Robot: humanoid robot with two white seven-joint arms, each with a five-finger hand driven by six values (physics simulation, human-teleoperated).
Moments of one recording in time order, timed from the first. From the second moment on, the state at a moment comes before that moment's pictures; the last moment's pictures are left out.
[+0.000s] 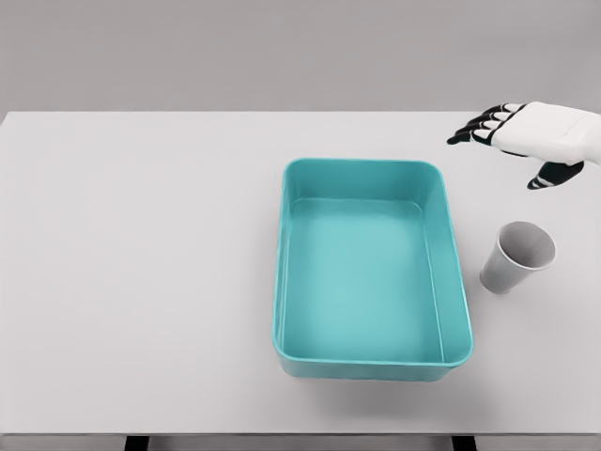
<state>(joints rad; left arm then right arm) -0.02 0.00 -0.14 -0.03 0.15 -0.05 0.09 -0.72 -1.05 0.62 -1.68 0.33 -0.33 0.61</state>
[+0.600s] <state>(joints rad) -0.02 0.00 -0.14 -0.03 0.15 -0.05 0.09 -0.64 -1.09 0.56 -1.22 -0.35 -0.51 0.61</state>
